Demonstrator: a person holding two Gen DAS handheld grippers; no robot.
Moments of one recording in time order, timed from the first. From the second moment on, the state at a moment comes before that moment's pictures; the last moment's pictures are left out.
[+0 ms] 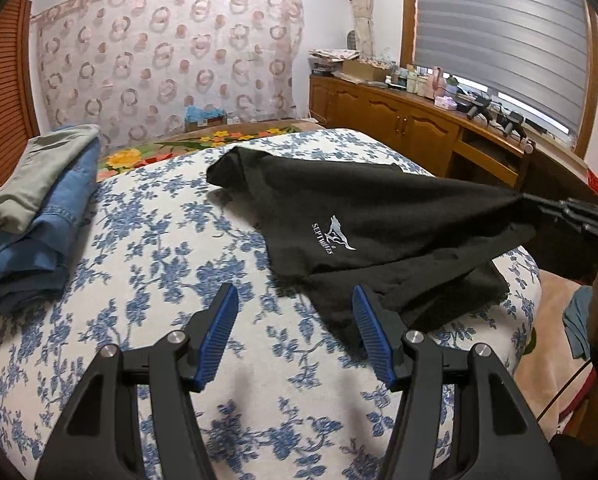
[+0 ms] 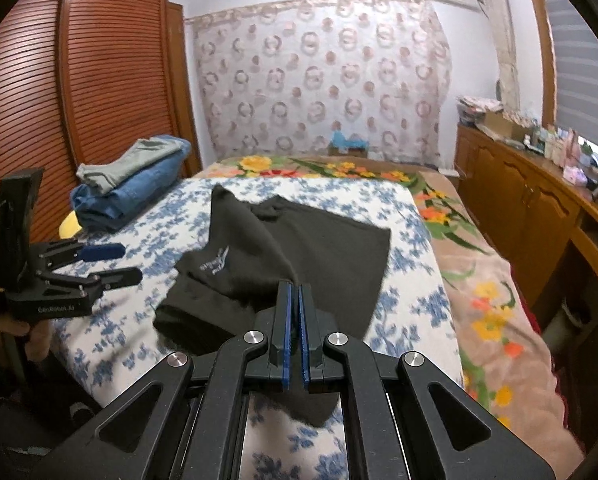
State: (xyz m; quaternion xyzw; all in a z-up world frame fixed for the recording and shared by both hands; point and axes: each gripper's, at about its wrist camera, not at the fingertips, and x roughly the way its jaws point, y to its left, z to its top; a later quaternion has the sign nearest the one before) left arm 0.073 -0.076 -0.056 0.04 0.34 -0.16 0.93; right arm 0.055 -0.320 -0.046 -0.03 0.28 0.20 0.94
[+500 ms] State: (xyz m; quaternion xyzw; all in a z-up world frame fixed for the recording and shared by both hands) left arm 0.086 -0.100 -0.081 0.06 0.38 -0.17 0.91; right arm 0.058 -0.339 -0.101 -0.01 0.36 0.18 0.92
